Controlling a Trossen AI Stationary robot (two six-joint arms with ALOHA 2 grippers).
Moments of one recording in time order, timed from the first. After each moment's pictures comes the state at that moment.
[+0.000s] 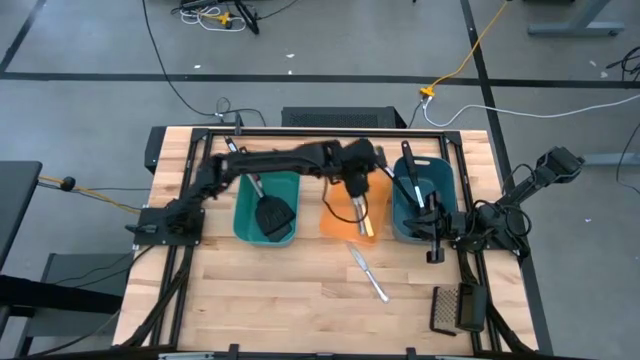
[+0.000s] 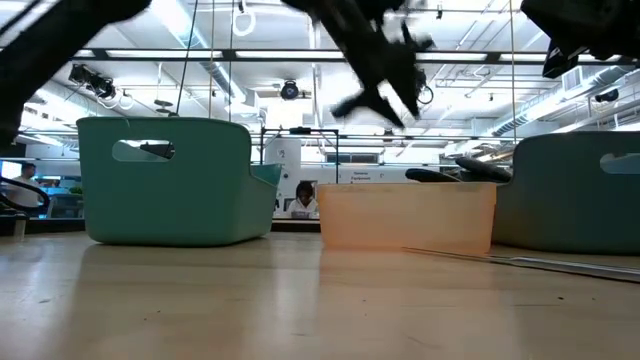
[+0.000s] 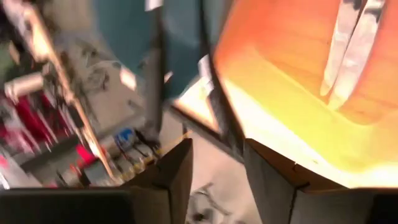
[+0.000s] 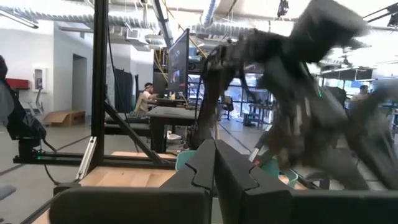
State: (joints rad) left arm 0.16 2.20 2.09 -0.64 -0.28 1.66; right arm 0.61 0.65 0.02 0.97 0.61 -0.27
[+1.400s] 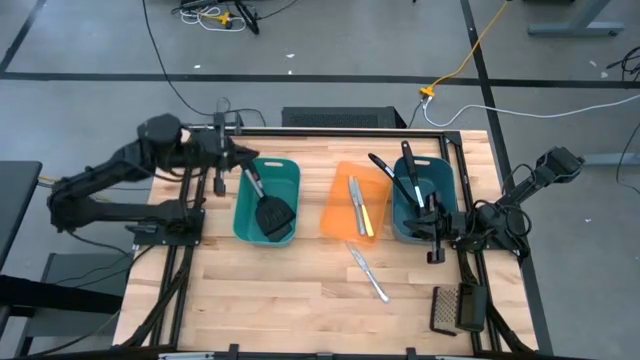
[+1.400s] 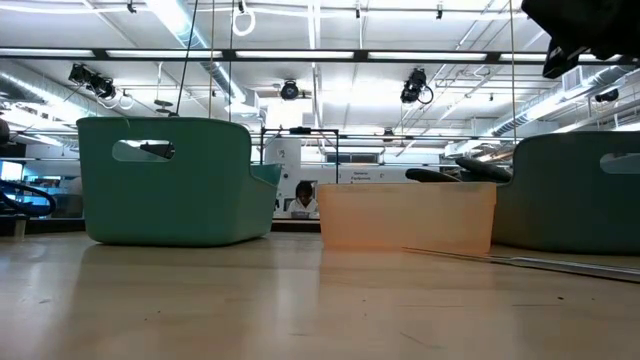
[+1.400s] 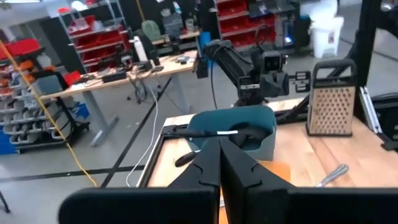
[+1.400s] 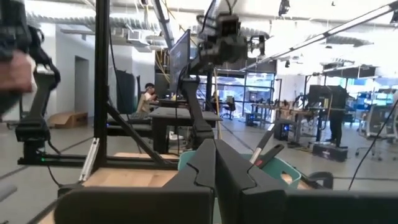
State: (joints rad) left arm 0.32 0.79 1.05 -0.35 0.18 0.24; right arm 0.61 0.65 0.02 0.97 0.61 -0.26
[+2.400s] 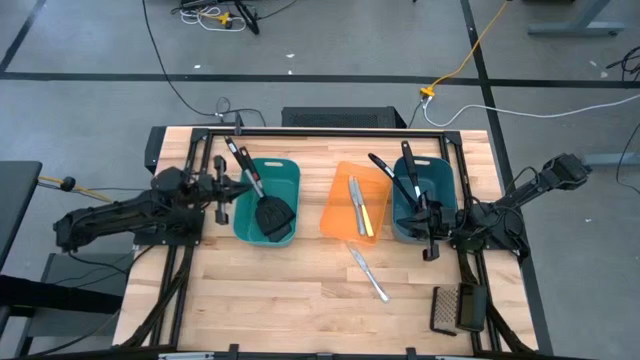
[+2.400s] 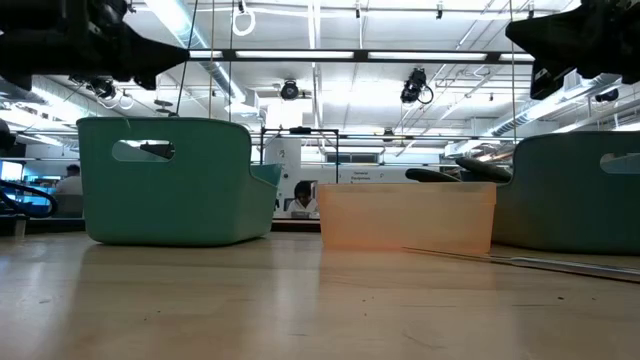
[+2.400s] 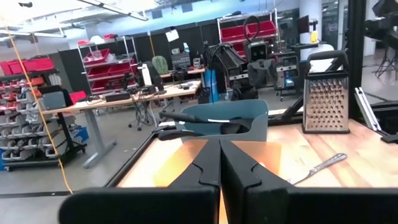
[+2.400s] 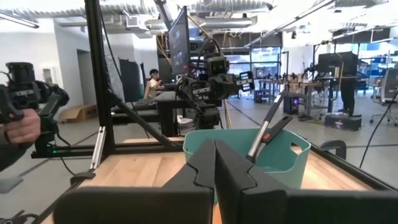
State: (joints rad) left arm 0.32 0.27 0.16 0.21 0.17 0.14; right arm 0.48 0.64 0.02 0.84 0.49 -0.06
